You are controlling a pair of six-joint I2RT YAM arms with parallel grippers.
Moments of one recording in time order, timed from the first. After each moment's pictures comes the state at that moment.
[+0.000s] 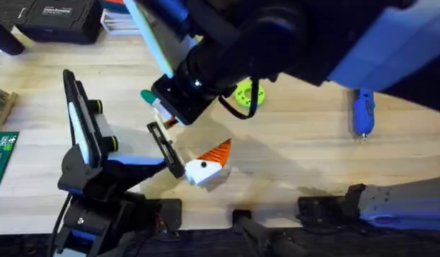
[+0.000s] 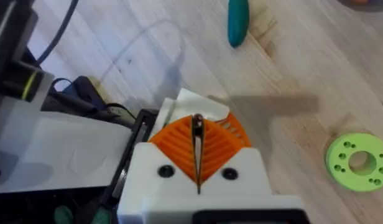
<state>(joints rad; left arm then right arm) -0.24 0.01 0.01 -0.07 0.79 -0.06 1.04 1.65 1.64 -0.99 -0.09 0.19</state>
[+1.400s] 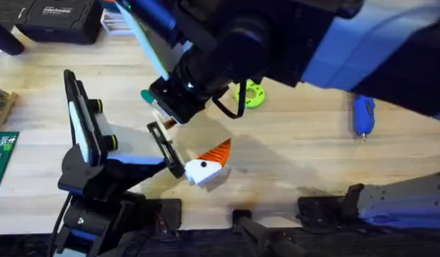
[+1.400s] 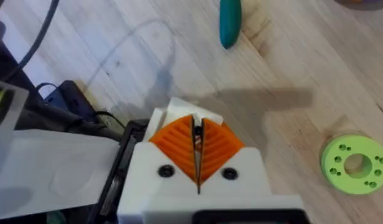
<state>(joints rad) -0.24 0.01 0.01 -0.07 0.79 -0.07 1.04 1.69 1.65 -0.97 -0.05 0.19</state>
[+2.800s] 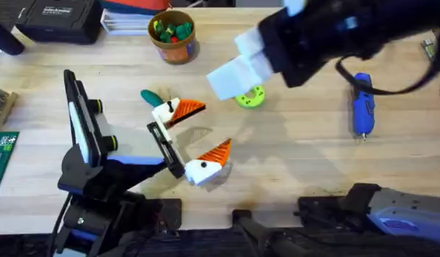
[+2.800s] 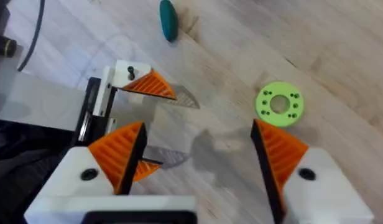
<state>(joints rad) -0.24 0.01 0.01 -0.07 0.79 -0.07 0.82 1.34 1.64 -1.21 -0.06 0.19</state>
